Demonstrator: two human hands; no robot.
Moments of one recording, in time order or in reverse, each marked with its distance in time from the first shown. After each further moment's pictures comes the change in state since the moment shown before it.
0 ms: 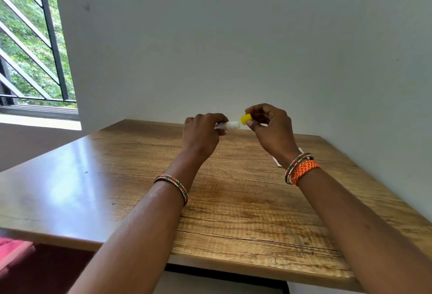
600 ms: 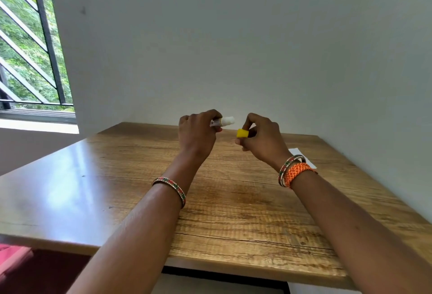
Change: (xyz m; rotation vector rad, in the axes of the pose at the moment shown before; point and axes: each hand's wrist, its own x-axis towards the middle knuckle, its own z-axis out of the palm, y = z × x) left_hand 0.002 0.002 0.001 -0.022 0.130 -0.019; right_hand -0.007 0.004 0.002 -0.191 -0.191 0.055
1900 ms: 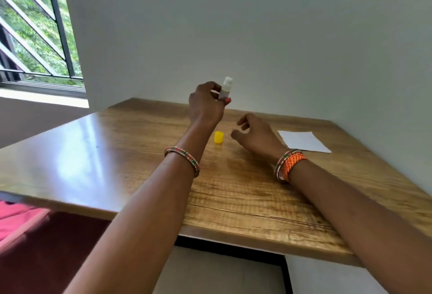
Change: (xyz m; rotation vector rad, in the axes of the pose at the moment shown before) left_hand 0.009 -0.005 -0.008 -0.396 -0.016 -0.431; right_hand -0.009 0.008 0.048 -0.118 -0.199 0.068
